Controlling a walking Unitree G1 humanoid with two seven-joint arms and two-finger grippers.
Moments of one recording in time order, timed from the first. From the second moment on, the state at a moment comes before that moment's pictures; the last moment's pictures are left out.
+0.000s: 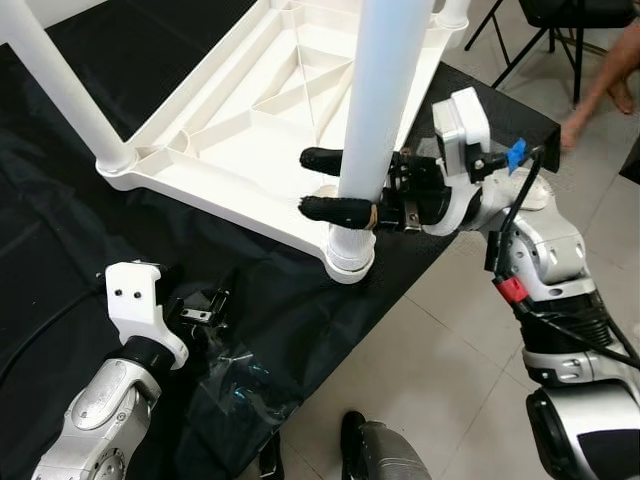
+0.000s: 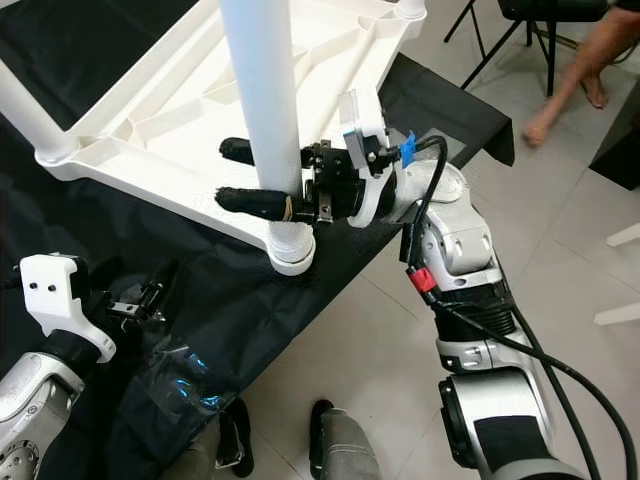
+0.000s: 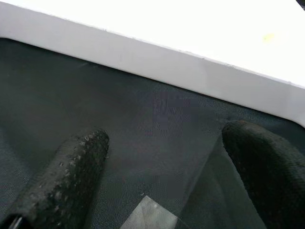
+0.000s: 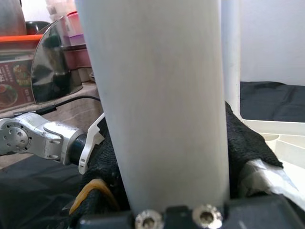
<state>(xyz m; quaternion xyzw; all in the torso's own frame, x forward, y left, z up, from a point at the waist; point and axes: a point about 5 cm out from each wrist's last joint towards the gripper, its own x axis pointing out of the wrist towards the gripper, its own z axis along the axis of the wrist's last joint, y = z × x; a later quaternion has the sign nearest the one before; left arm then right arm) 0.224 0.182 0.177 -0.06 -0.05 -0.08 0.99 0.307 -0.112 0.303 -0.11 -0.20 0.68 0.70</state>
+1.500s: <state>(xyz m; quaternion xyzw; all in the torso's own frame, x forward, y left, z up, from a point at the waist) 0.225 0.181 0.178 -0.06 -0.05 -0.09 0.99 0.286 -0.105 0.290 -0.08 -0.20 0.51 0.83</state>
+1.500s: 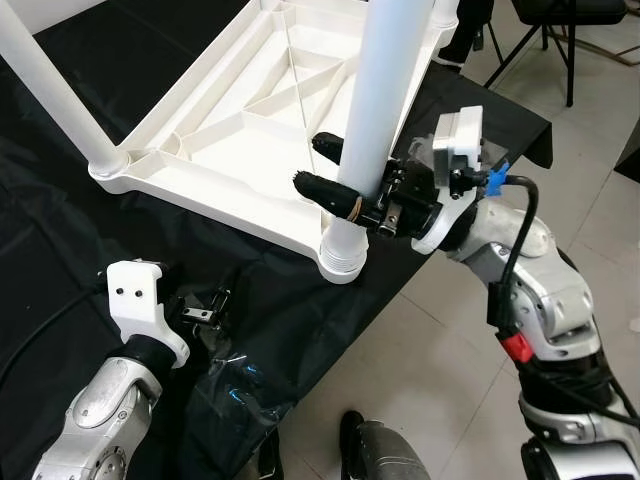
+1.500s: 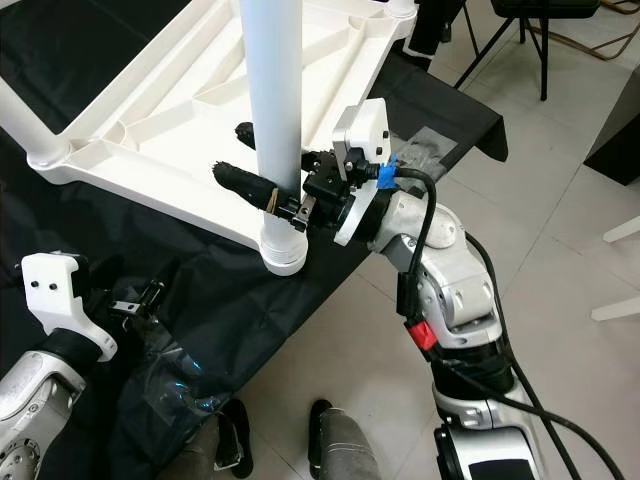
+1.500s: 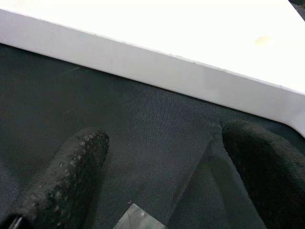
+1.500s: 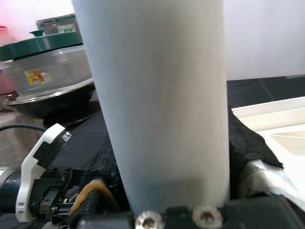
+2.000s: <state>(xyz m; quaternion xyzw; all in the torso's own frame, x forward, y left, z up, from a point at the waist) 0.225 0.181 0.178 -0.07 -0.05 -0.09 0.99 0.278 -0.099 0.284 -0.06 -0.21 0.44 0.87</state>
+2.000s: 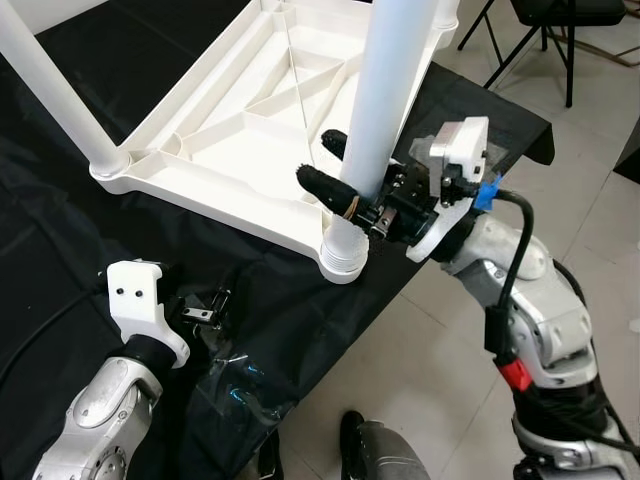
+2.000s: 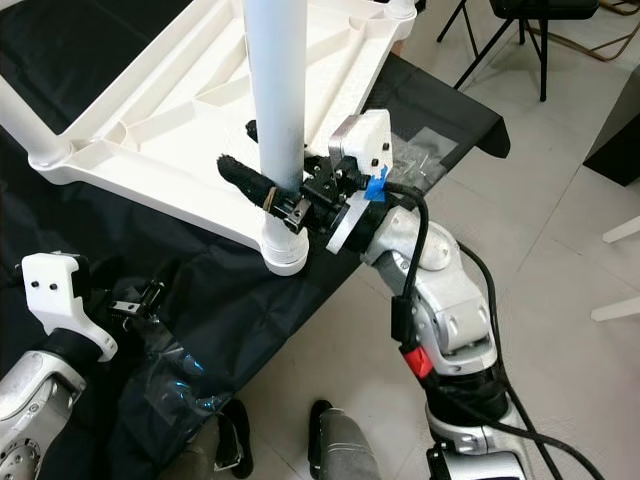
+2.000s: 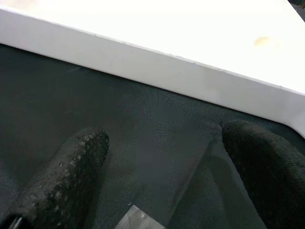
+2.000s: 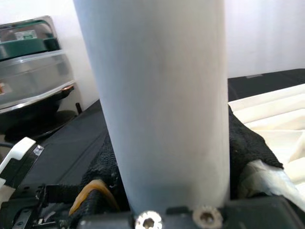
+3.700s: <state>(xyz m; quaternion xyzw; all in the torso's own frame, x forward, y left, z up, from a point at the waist) 0.226 0.178 0.178 -0.08 -0.05 -0.08 0.99 0.280 -0.084 0.301 -0.18 -0.20 0.59 0.76</state>
